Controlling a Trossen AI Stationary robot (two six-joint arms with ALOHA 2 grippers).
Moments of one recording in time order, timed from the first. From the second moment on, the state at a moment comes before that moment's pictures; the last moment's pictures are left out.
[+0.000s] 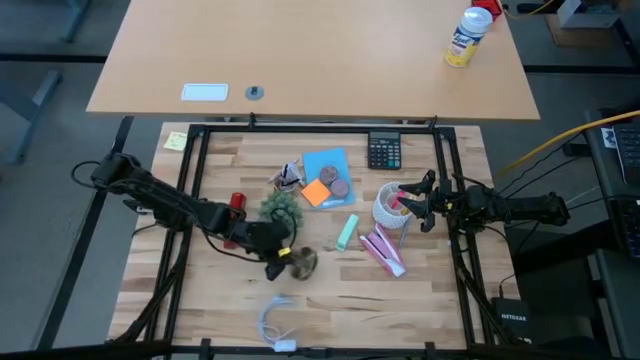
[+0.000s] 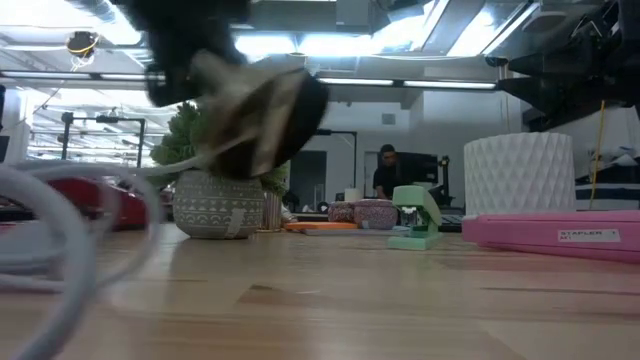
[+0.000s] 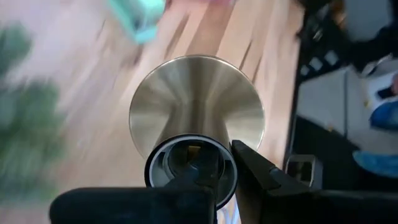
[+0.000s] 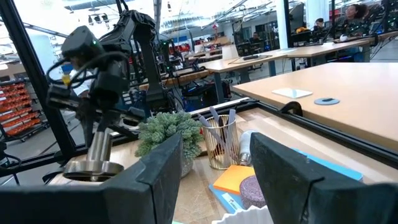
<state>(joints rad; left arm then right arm) -0.34 1.43 0.88 -0.12 -0.06 -0.87 0.09 0.00 0.02 0.10 0.28 0.18</state>
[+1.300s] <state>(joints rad) -0.14 1.65 1.10 -0.45 -0.16 -0.73 0.09 0.00 0.02 0.07 0.28 0.18</state>
